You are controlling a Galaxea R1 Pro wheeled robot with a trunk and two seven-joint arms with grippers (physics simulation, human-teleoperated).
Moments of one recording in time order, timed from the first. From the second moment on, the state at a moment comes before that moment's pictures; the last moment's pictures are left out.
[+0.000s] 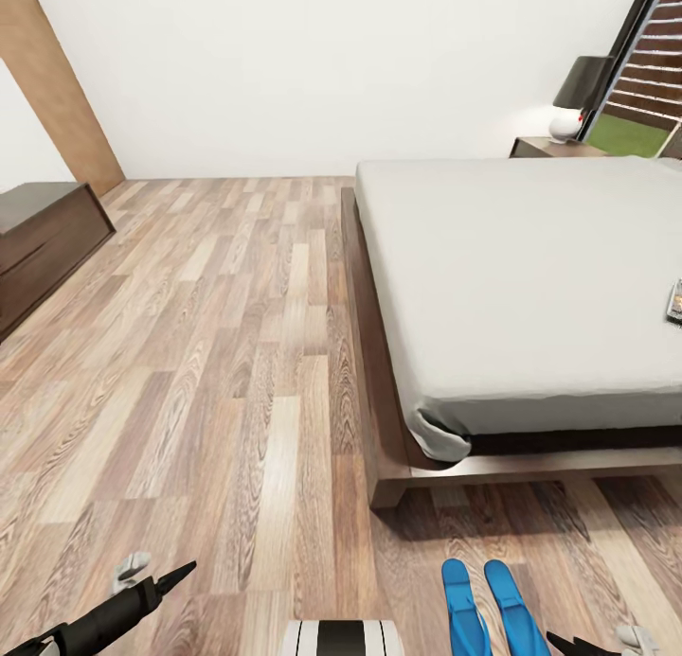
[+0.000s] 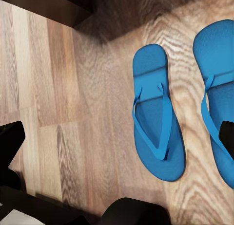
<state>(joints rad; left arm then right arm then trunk) -0.44 0.35 0.13 -0.23 0.47 0.12 -1.01 -0.22 -0.50 -0.09 -0.37 -0.49 0.07 1.11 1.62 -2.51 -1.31</state>
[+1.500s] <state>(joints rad) -0.44 0.33 0.13 -0.23 0.46 0.12 -1.00 -0.22 -0.49 -0.09 -0.37 -0.49 0.06 1.10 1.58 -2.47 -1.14</state>
